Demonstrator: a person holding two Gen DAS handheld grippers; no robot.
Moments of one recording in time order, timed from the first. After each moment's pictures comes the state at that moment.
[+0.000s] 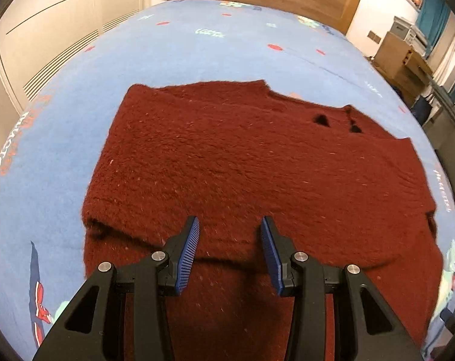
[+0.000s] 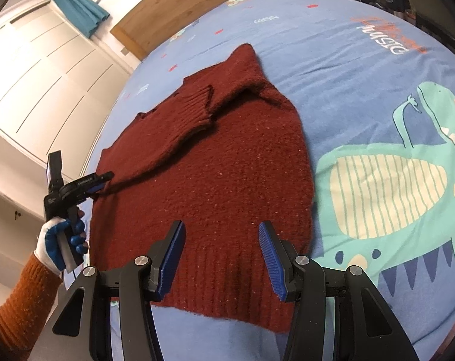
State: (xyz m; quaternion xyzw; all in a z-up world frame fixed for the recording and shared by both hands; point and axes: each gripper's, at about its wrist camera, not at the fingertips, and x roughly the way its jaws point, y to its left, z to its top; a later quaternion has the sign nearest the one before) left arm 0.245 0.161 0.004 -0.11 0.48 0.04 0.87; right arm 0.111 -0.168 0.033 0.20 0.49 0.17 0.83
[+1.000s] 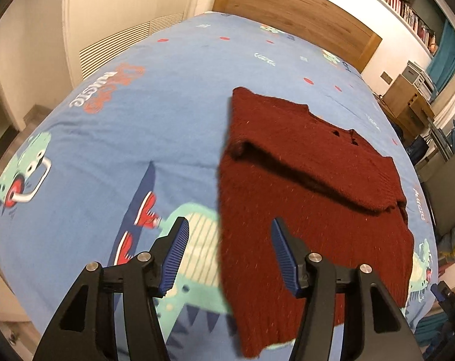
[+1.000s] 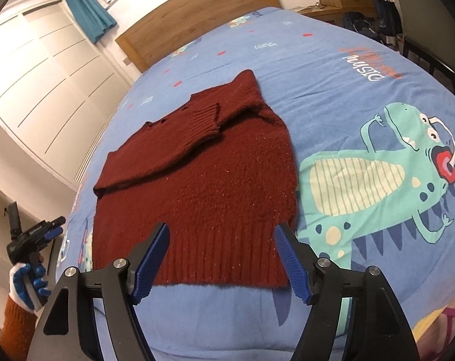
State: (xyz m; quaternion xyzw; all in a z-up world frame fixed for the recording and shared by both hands) left arm 0.074 0.241 0.070 -0.19 0.44 0.08 0.87; right arm 0.050 -0.172 0.074 0.18 0.46 0.15 0.86
